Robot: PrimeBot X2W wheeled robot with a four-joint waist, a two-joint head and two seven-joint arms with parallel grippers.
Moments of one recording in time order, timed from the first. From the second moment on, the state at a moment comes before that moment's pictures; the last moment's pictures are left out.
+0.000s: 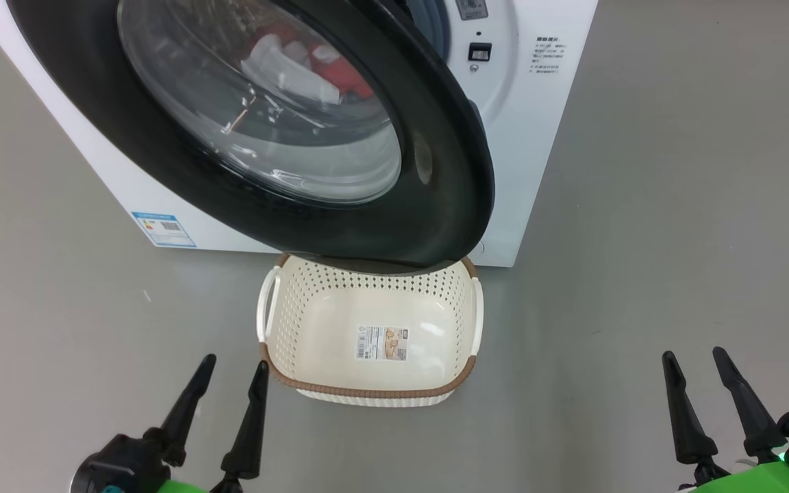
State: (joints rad) left arm -0.06 0.11 -0.14 0.17 -0.32 -0.13 -0.25; right arm 0.12 -0.10 -0.06 0.11 0.37 0.13 -0.25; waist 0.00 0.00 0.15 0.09
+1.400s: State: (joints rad) left arm -0.12 0.10 -0.23 0.19 -0.33 -0.13 -0.25; right arm -0.74 -0.41 0.54 0.31 1.33 0.13 -0.14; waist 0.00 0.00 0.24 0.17
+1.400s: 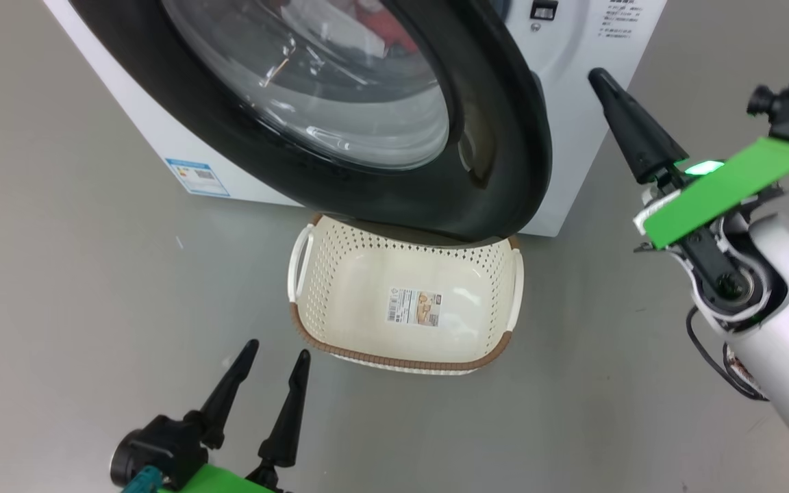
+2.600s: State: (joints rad) left arm -0.16 0.09 -0.25 0.21 -0.35 -0.13 -0.25; right arm -0.80 -0.37 0.56 0.40 1.69 0.13 0.45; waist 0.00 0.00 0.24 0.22
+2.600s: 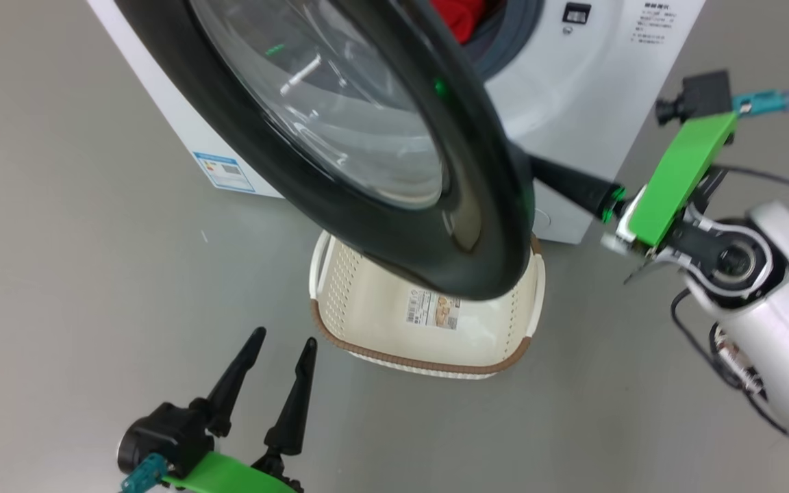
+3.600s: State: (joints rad) left arm -0.06 0.07 -0.17 0.24 -0.34 -0.13 -0.25; right arm -0.57 -0.23 0.55 0.30 1.65 0.13 0.53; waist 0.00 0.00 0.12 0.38
